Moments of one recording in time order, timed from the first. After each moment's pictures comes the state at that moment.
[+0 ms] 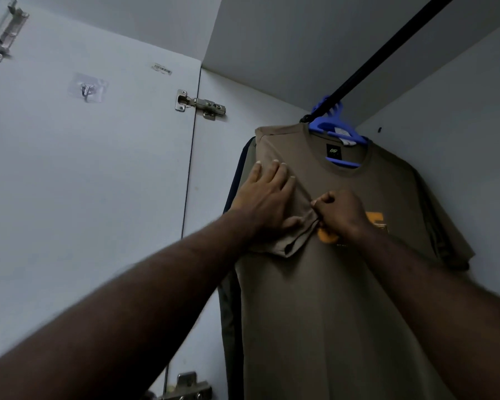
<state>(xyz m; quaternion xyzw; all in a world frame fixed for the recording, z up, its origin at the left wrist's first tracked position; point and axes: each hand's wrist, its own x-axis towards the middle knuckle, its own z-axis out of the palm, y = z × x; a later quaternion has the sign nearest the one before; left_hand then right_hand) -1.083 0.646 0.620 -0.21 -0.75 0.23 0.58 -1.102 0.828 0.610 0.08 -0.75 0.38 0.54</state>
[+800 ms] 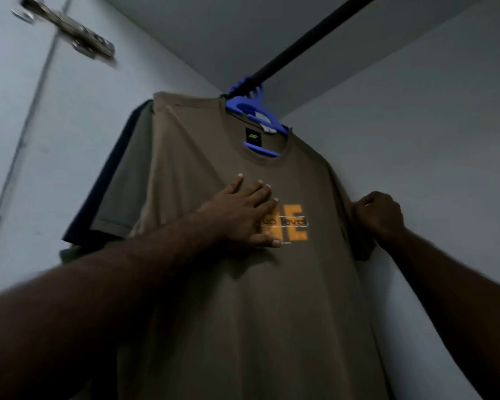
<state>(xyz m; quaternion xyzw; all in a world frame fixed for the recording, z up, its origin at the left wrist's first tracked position) -1.160 0.753 0.621 -0.42 -0.70 0.23 0.52 -1.074 1.032 0.588 -0.20 -0.68 0.25 0.66</state>
